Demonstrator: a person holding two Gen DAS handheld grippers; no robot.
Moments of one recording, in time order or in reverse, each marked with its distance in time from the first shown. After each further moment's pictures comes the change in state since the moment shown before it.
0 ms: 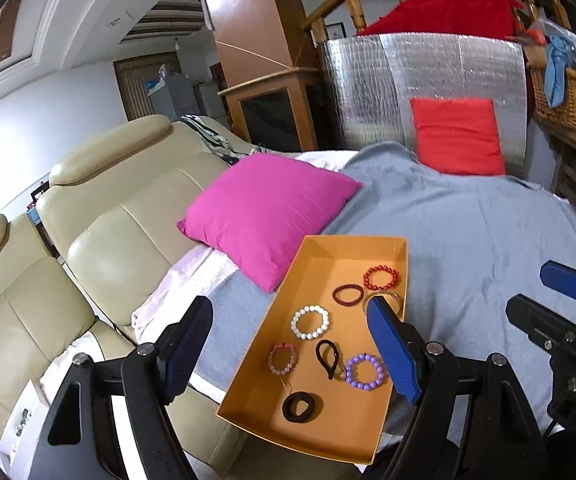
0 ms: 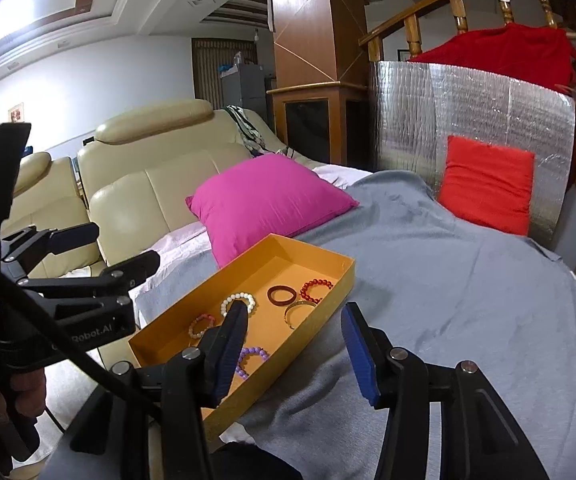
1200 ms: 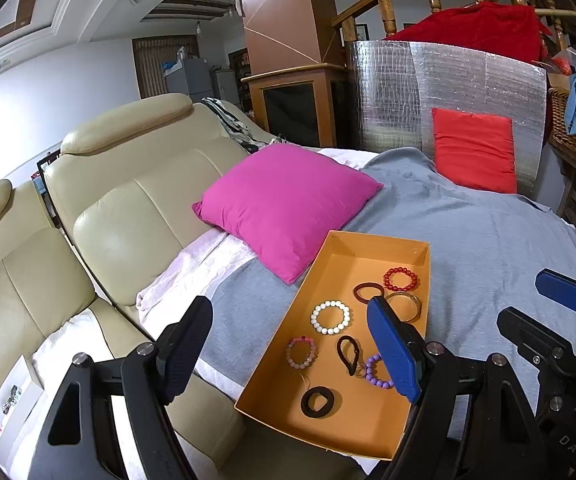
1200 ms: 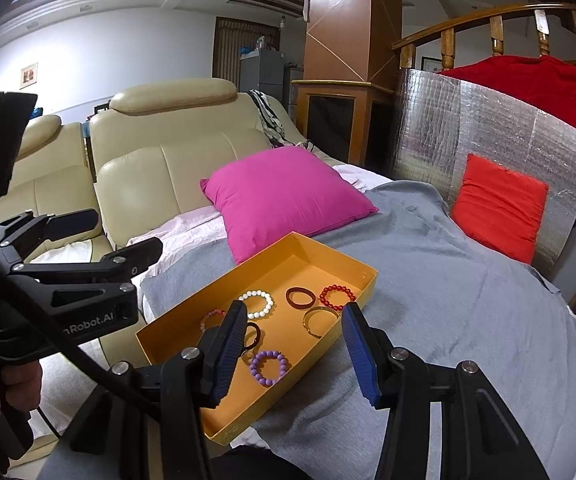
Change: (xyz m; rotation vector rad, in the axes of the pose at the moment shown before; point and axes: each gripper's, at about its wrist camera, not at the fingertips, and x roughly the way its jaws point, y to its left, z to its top) left arm 0.007 0.044 -0.009 -0.099 0.029 -0.006; right arm 0.016 0.055 0.016 -0.118 0.042 -0.018
